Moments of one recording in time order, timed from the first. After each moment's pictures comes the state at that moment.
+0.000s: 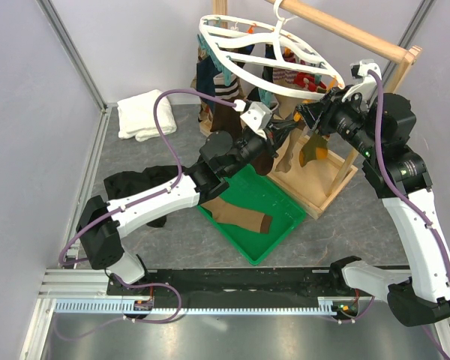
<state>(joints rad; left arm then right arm) -0.98 1.58 1.34 0.57 -0.02 -0.06 0.32 1.12 1.56 -0.50 -0.21 0.32</state>
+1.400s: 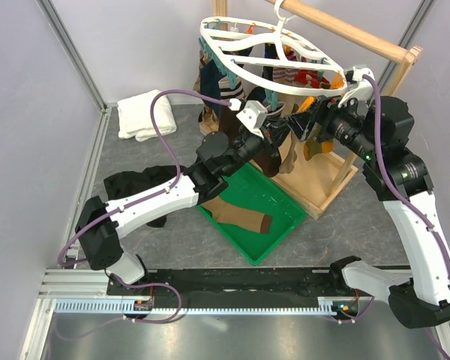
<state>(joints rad) -0.98 1.57 1.34 0.62 0.01 -0.09 0.34 1.10 1.56 -0.55 -0.25 0.33</state>
